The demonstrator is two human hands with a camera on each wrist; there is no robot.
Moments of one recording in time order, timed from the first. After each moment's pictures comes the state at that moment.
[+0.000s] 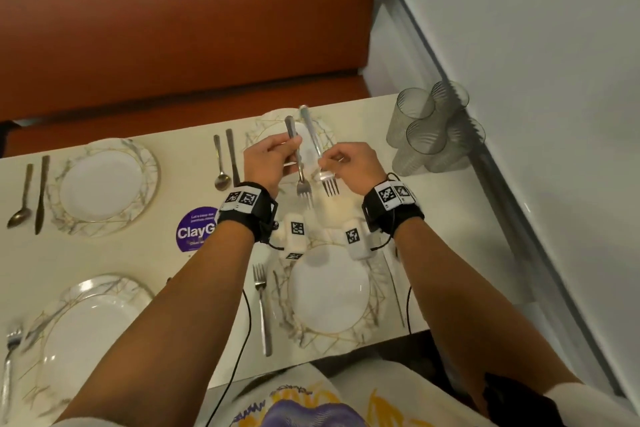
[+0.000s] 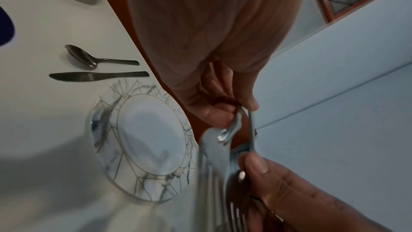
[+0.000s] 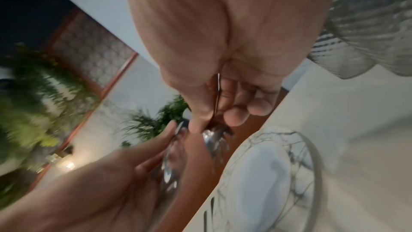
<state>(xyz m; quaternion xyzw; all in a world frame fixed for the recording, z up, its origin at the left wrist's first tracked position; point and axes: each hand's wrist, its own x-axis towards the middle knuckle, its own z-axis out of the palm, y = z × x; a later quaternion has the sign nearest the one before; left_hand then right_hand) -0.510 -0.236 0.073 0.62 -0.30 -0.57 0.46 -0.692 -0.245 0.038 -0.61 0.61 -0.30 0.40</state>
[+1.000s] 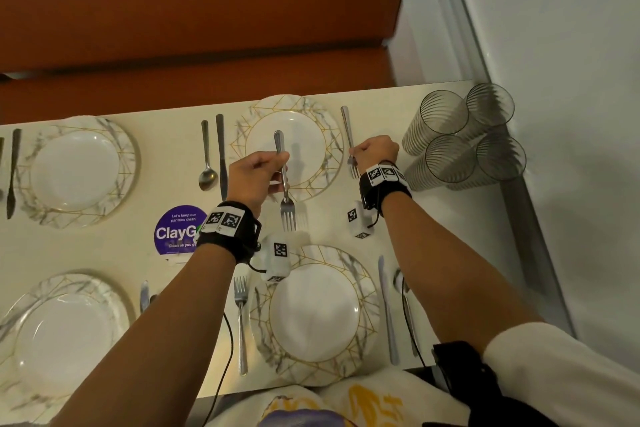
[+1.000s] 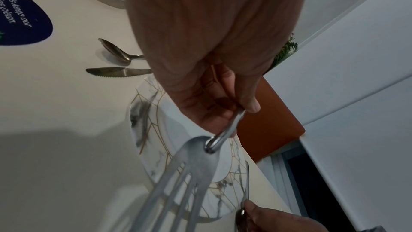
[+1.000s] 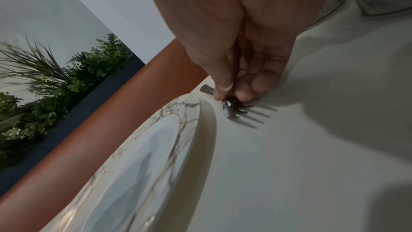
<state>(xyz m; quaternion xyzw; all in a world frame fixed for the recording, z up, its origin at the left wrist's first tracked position) -0.506 -0.270 0.005 0.69 -0.25 -0.54 0.41 -0.730 -0.362 -0.071 -0.42 0.79 -0.17 0.41</state>
